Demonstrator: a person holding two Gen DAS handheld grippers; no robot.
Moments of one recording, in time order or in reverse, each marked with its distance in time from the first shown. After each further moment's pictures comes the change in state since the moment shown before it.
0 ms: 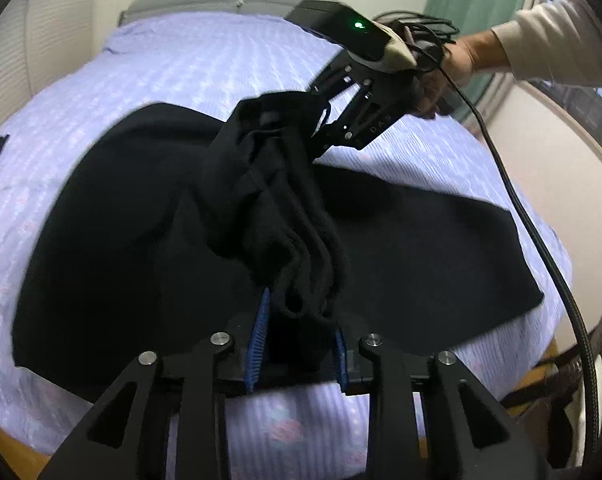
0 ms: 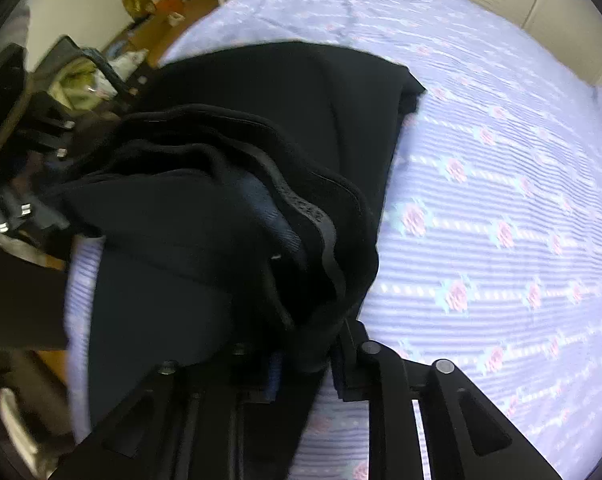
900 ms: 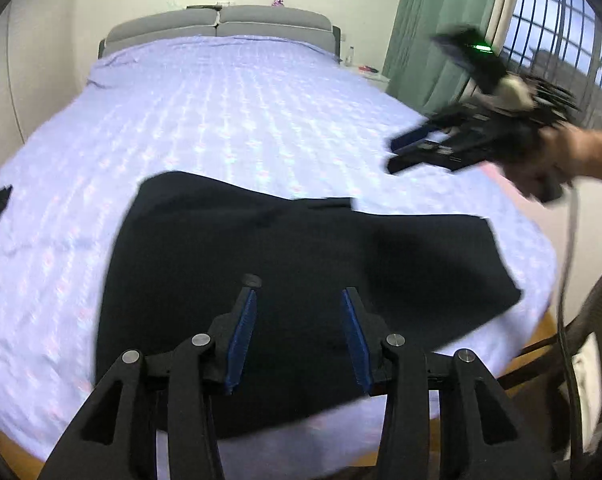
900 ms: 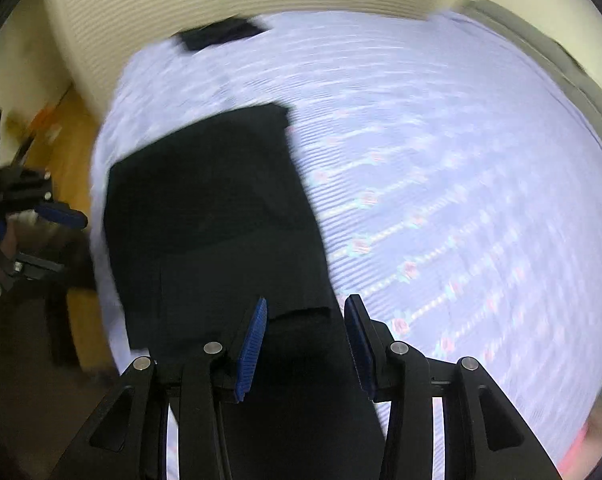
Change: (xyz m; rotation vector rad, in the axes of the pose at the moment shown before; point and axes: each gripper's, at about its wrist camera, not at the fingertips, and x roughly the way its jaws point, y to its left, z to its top) left arm -0.063 0.030 0.052 0.118 -0.044 0.005; right arm -0.129 0.049 -0.061 0.687 -0.165 -0.266
